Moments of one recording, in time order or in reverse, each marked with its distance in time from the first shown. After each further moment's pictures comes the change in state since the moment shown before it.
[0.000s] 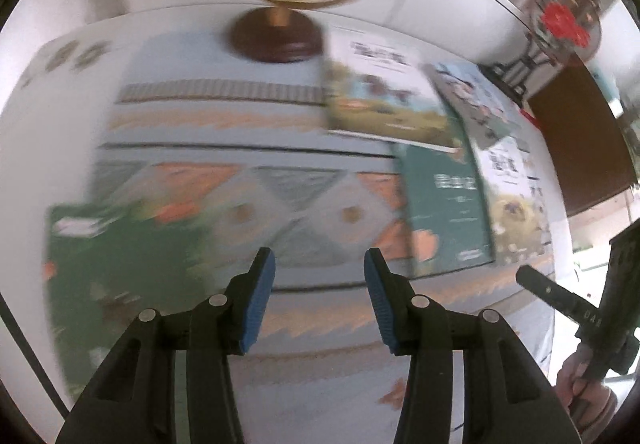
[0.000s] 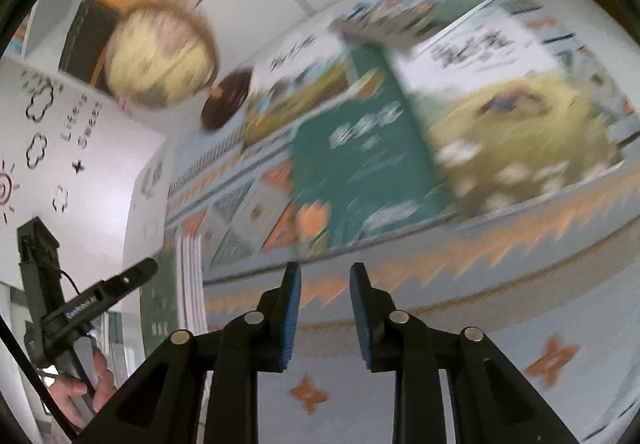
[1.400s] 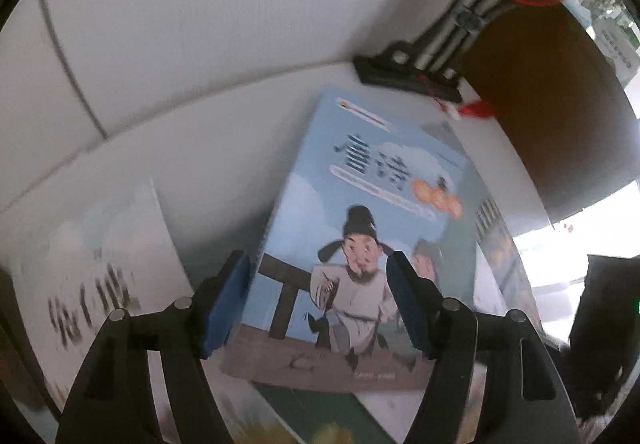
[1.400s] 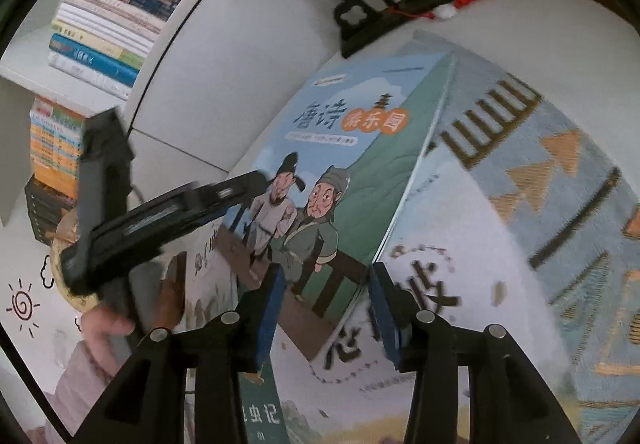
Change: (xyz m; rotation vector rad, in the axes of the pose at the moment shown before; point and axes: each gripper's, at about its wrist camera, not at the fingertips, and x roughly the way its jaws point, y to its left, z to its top) left arm 0.185 -0.203 0.206 0.452 0.092 -0.216; right arm 0.050 -0.128 0.182 0.218 -0.230 0.094
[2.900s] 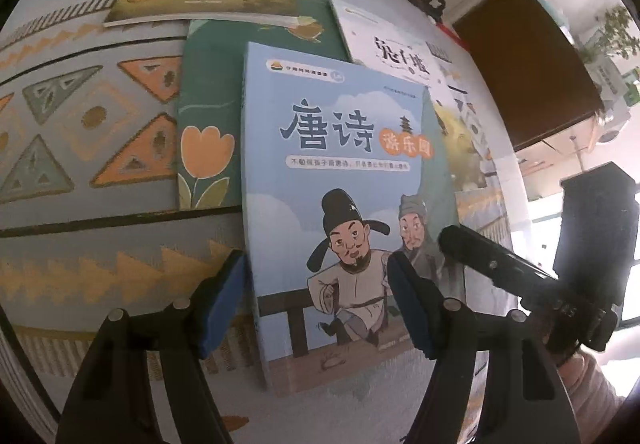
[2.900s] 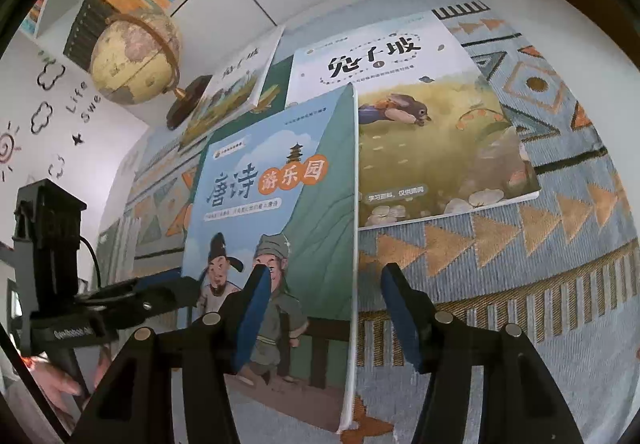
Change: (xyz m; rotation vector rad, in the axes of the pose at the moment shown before) left arm -0.072 -0.058 -0.280 -0.374 -0.028 -0.036; right arm -0.097 -0.008 -0.160 -0.347 0.231 -0.051
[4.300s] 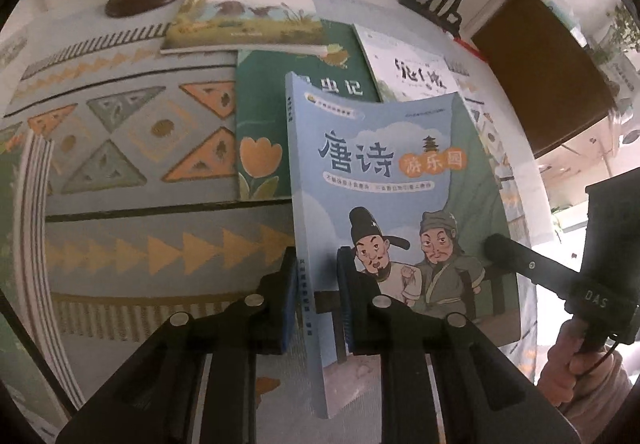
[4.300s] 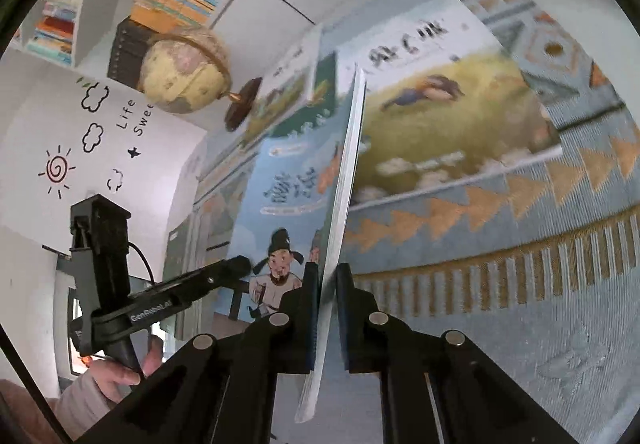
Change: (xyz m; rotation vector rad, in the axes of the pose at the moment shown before) left arm -0.042 0.000 -0.016 0.006 -0.068 0.136; right arm -0.023 -0.004 -0.015 0.045 0.023 0.222
